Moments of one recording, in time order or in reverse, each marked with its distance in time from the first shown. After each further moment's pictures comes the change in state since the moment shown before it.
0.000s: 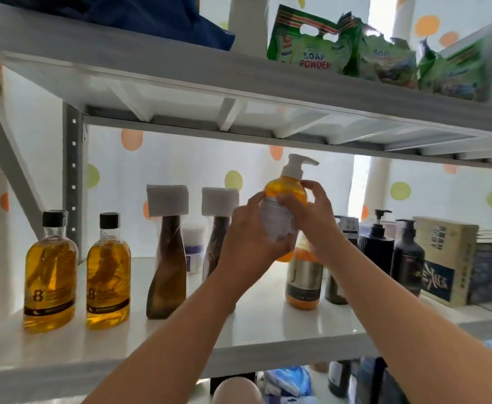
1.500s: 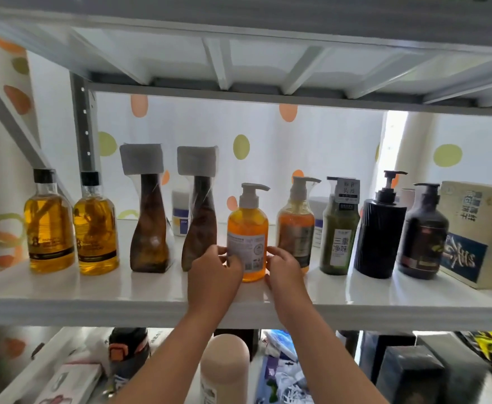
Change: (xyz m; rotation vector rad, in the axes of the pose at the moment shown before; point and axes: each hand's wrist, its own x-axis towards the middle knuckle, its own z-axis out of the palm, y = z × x) left_hand -0.069 -0.060 0.078 0.310 0.294 -0.510; right_hand -0.071 0.128 -0.014 0.083 -0.179 0.589
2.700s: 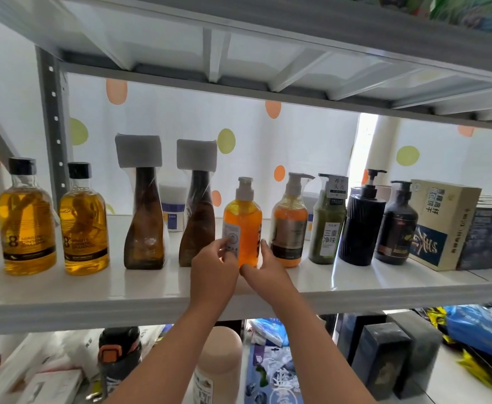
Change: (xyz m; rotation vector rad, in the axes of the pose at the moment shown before) left_hand 0.006 -0.016 -0.004 -0.282 -0.086 0.077; right_hand -0.039 -0.013 0.012 -0.440 -0.105 -0.191
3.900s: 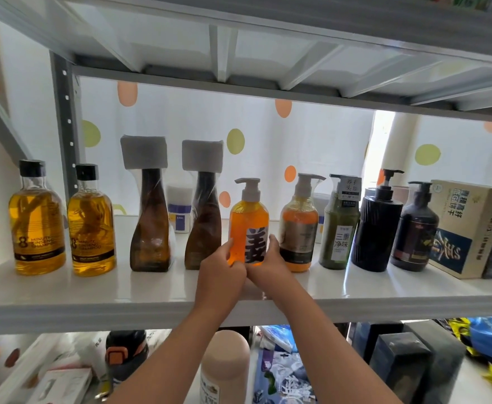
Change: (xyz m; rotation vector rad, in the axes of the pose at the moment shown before) left_hand 0.001 0.006 -0.002 -0.035 -0.216 -0.090; right_hand 0.050 0.019 0.012 -0.011 0.011 0.064
